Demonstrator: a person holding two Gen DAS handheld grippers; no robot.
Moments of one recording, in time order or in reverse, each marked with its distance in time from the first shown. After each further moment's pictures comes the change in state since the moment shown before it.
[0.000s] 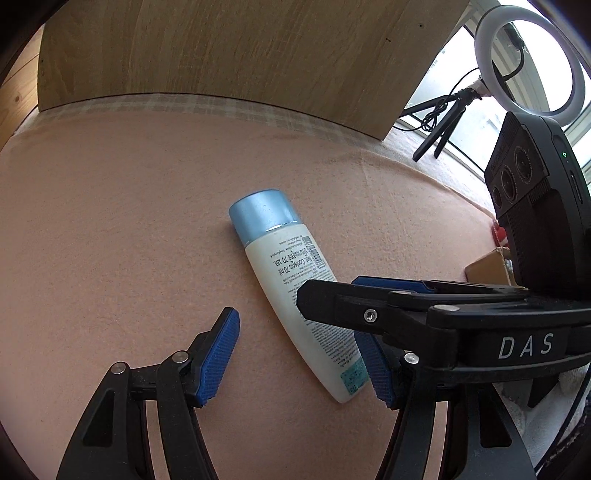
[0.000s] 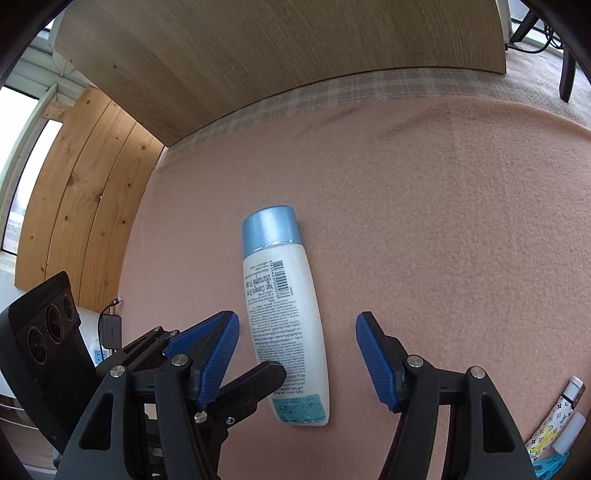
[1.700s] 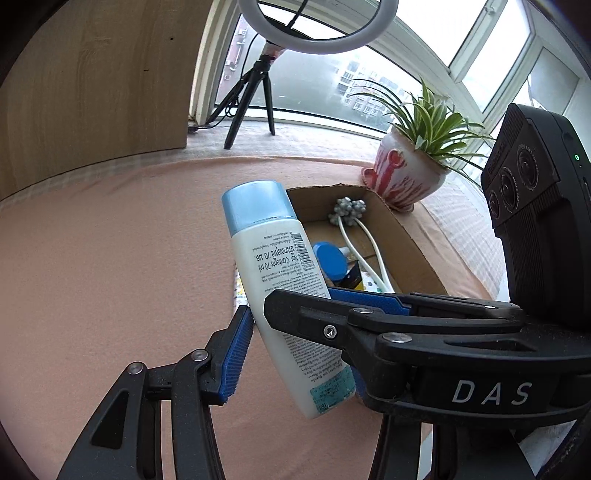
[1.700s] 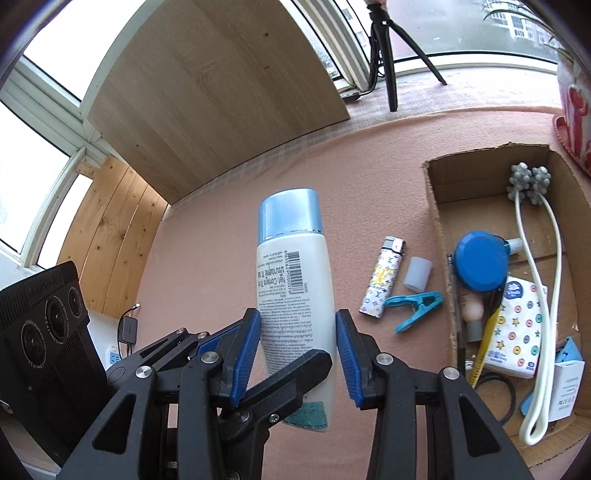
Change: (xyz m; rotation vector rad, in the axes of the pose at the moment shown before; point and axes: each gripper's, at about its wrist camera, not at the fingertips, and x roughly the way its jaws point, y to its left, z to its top) left arm -0.039 -0.251 -0.081 0.320 -0.053 -0.150; right arm -0.182 -0.066 -0.163 0.144 -0.317 -0.063
